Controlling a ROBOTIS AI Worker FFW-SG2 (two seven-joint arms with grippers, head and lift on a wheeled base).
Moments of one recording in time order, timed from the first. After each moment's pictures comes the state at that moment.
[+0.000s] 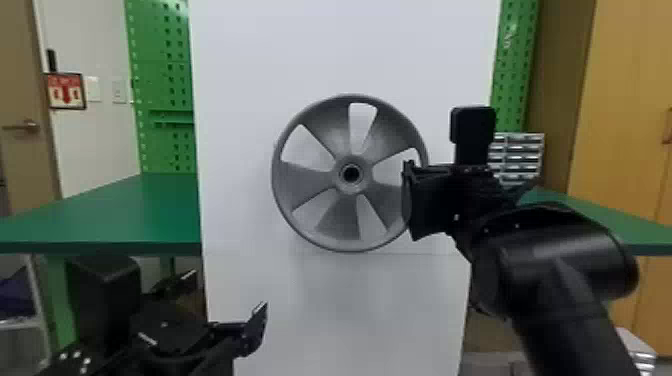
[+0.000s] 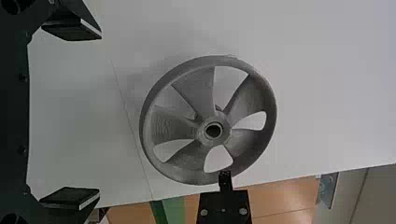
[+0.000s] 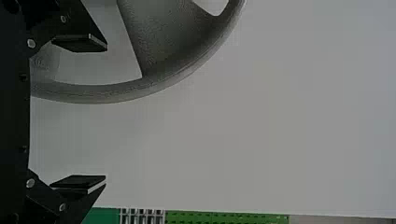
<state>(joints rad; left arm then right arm) -0.07 0.28 -0.08 -2.32 0.25 0.63 -0.22 -0.83 0.00 0.15 -1.57 -0.03 0.63 -0.20</state>
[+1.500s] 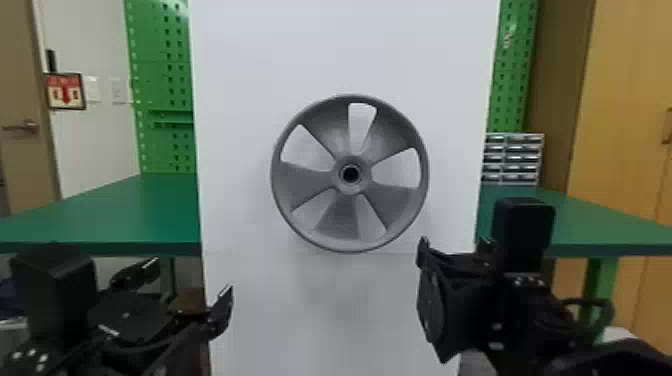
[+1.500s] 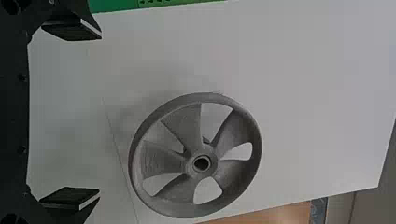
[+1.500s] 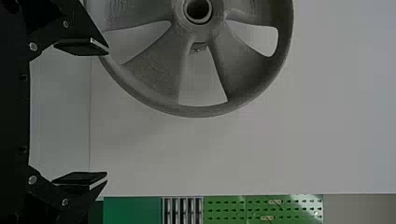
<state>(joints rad) -0.05 0.23 0.01 -2.32 0.18 0.57 -0.24 -0.34 -0.05 0.13 -2.09 -0.14 0.72 -0.20</state>
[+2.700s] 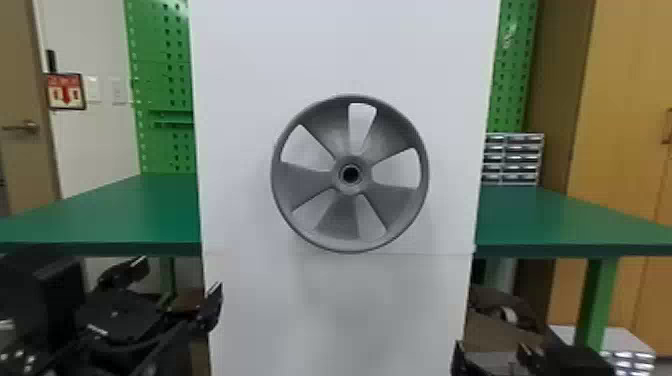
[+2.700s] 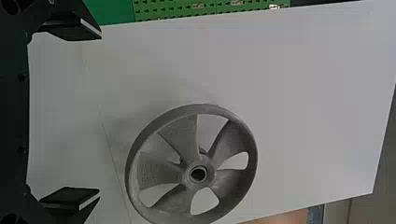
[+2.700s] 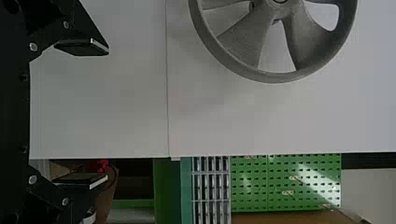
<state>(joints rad) -0.04 0.21 0.03 -2.31 0.16 0.53 -0.26 0.04 -0.09 0.08 -2.04 -0.12 0.31 -0.18</state>
